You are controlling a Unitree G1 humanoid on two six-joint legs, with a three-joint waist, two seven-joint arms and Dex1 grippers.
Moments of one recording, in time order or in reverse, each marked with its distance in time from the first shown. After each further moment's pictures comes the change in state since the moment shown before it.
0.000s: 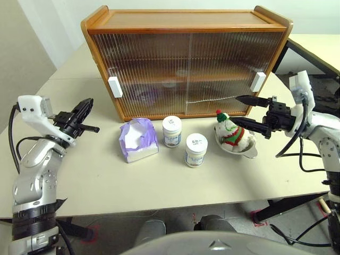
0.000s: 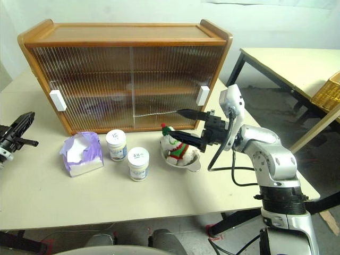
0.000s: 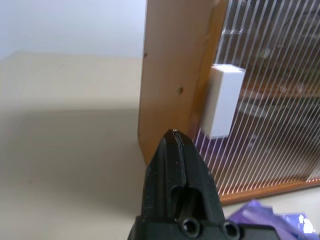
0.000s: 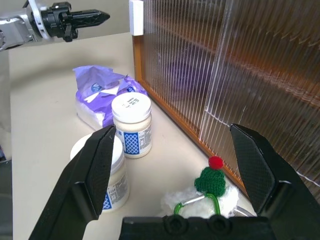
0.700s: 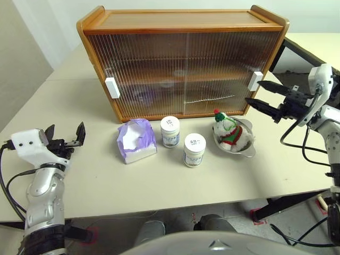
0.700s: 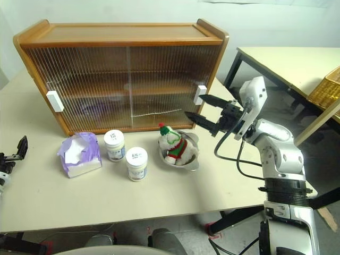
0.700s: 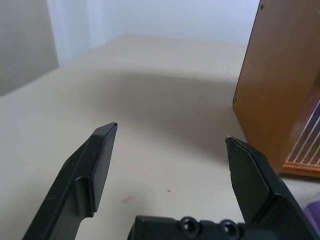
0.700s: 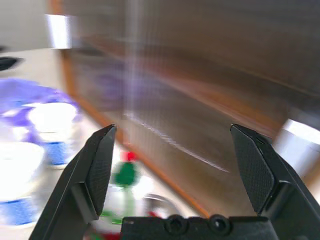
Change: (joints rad) left arm 0.180 -0.142 0.080 0.186 0.166 -0.319 0.224; right arm -0.050 -0.021 -0.065 0.187 -0.039 -0.159 -0.028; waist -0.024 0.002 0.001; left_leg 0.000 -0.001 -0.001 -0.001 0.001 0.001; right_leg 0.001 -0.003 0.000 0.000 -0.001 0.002
